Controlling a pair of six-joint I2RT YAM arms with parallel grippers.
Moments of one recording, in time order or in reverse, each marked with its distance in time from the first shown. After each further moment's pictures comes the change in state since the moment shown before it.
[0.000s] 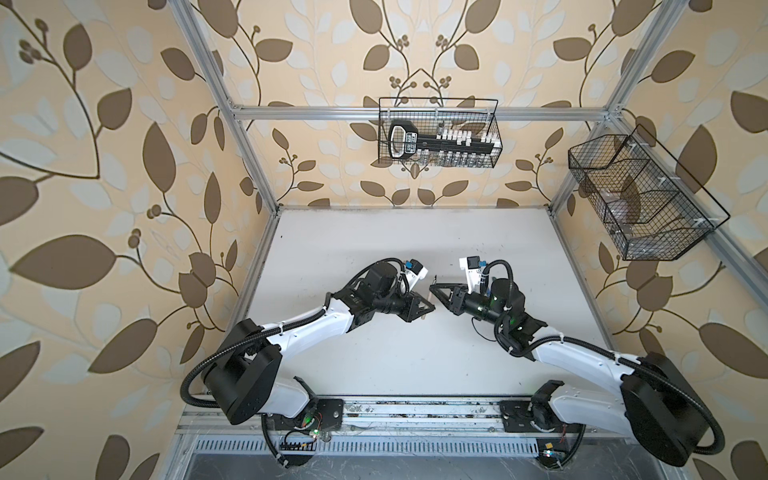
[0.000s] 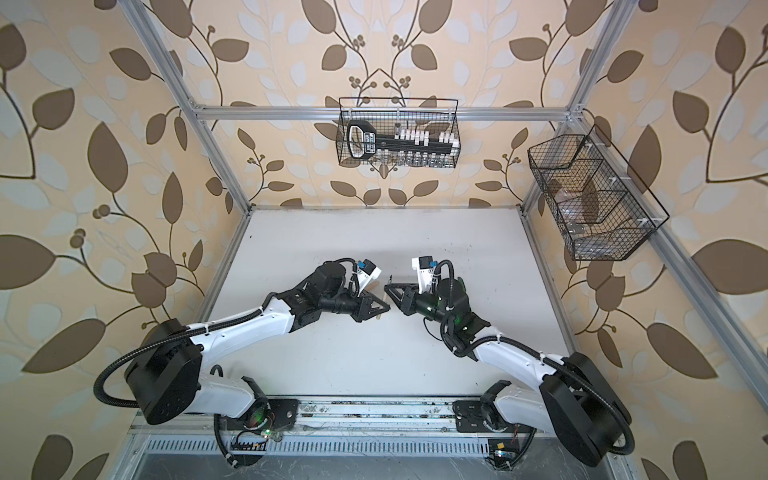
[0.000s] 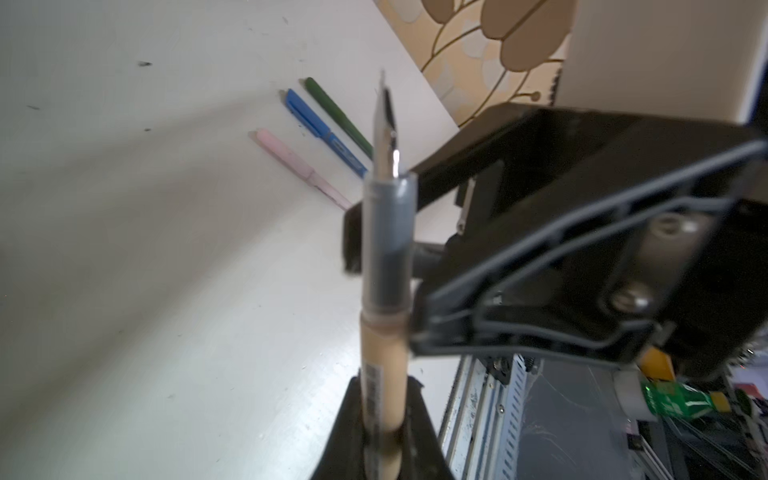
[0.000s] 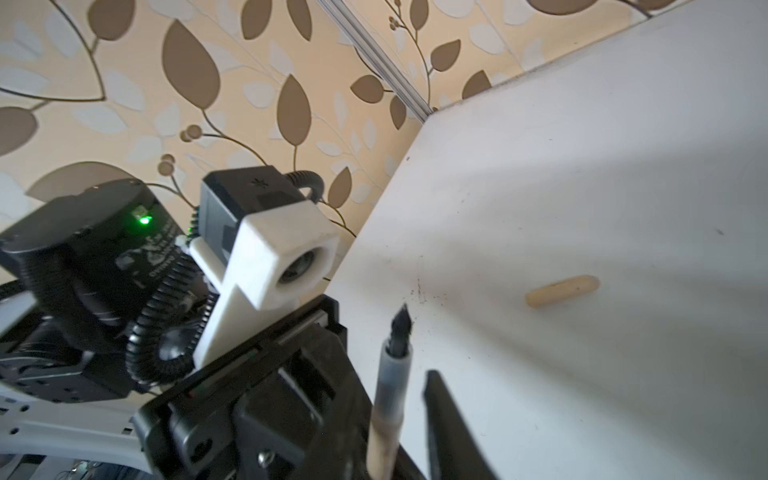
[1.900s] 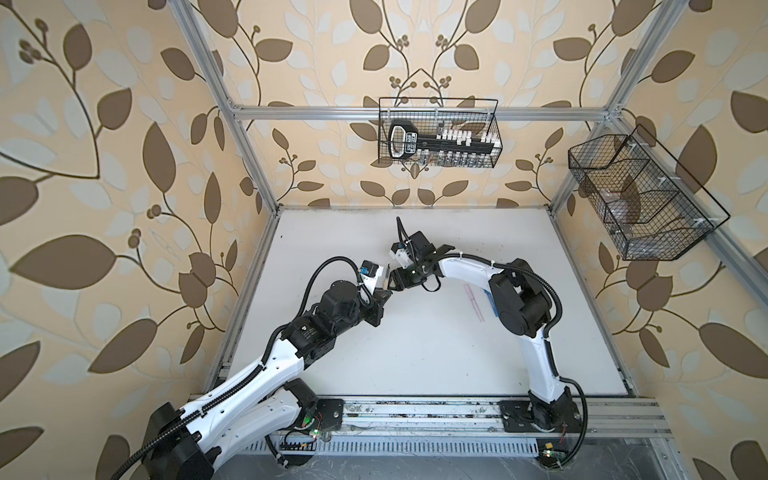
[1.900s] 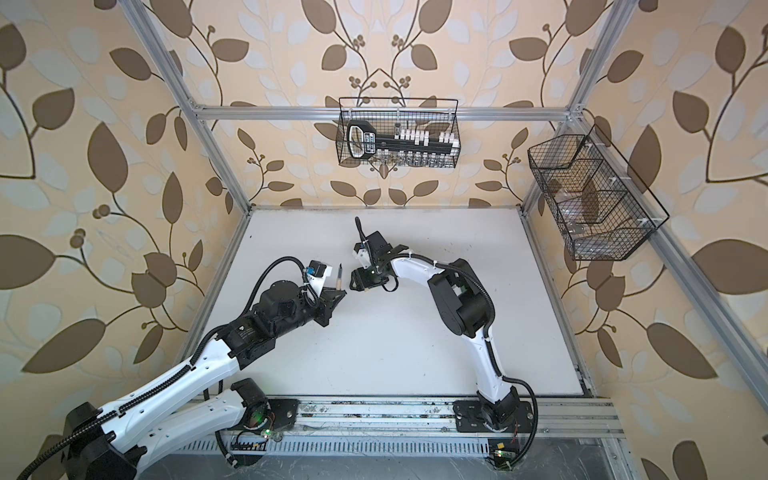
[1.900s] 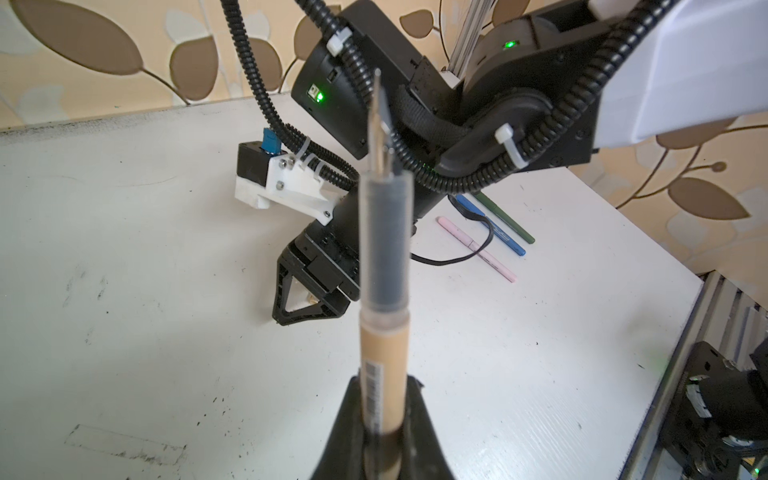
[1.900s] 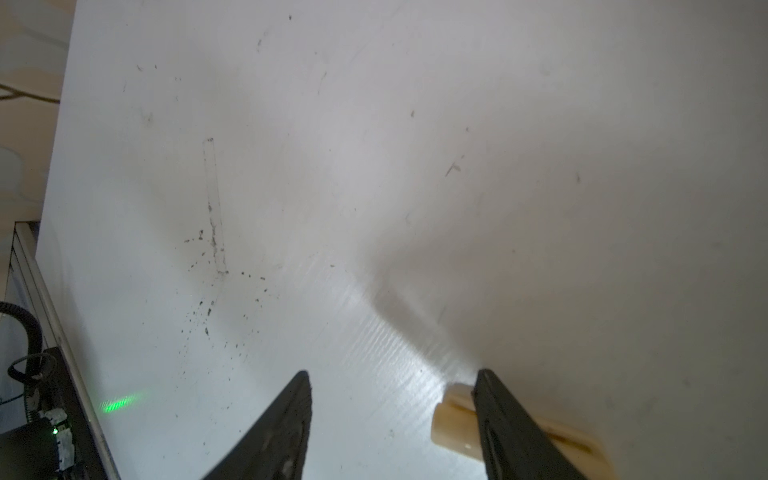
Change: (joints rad) left arm 0.018 -0.504 -0.204 -0.090 -0.486 0.147; right arm 0.063 1.051 1.123 -0.932 -0.041 -0.432
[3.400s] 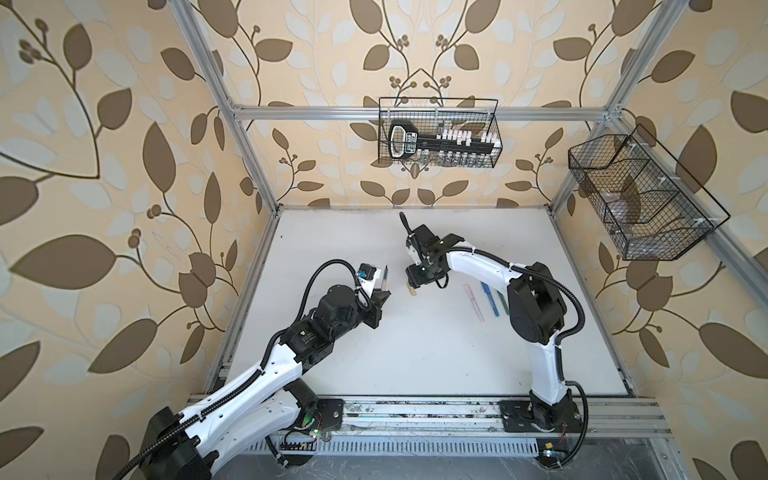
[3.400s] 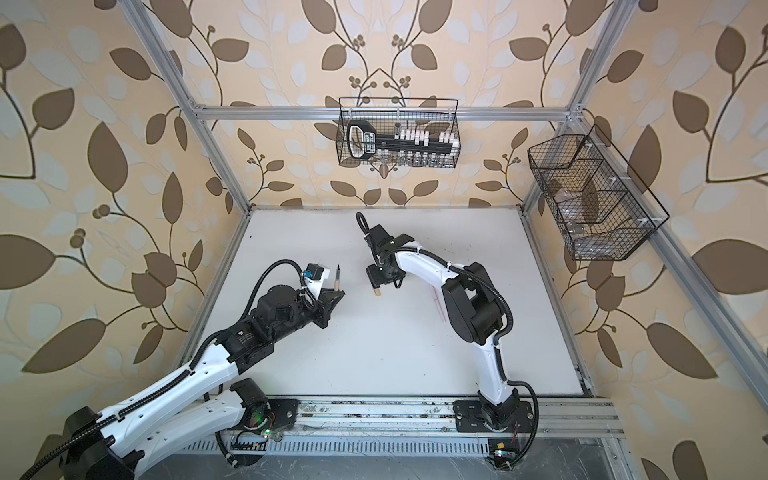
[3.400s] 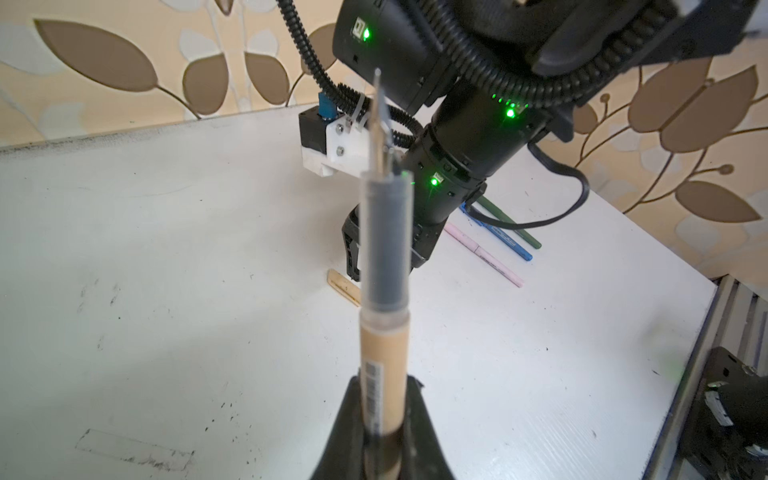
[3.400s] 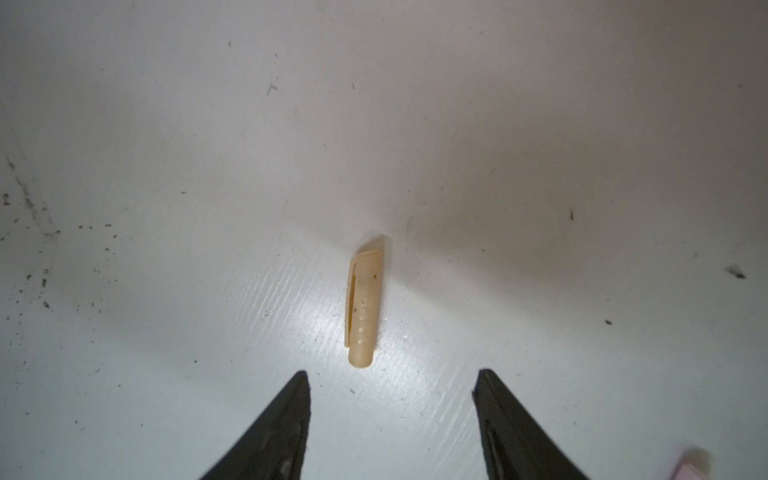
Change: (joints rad) left arm 0.000 -0.044 -0.058 0.056 -0.023 0.017; right arm 0.005 -0.111 0.061 -0.330 0.379 -0.014
